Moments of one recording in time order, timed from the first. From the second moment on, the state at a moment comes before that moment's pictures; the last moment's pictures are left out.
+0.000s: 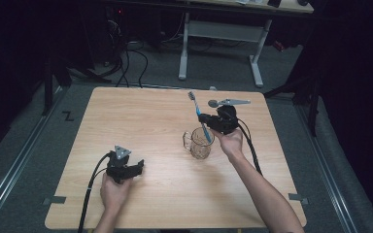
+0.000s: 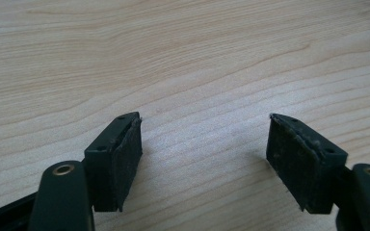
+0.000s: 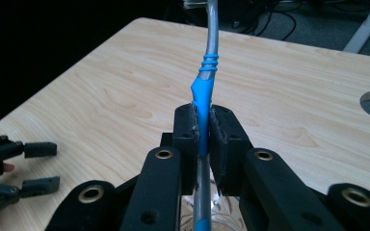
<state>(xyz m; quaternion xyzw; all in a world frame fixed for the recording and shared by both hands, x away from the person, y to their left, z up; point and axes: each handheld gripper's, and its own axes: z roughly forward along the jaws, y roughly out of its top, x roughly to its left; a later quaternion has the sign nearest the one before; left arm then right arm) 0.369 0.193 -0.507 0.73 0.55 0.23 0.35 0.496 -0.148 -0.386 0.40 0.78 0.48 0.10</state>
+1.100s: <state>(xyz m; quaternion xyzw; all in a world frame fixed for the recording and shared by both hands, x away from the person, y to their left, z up) 0.369 0.192 -0.507 0.73 0.55 0.23 0.35 0.482 -0.153 -0.401 0.39 0.80 0.45 0.10</state>
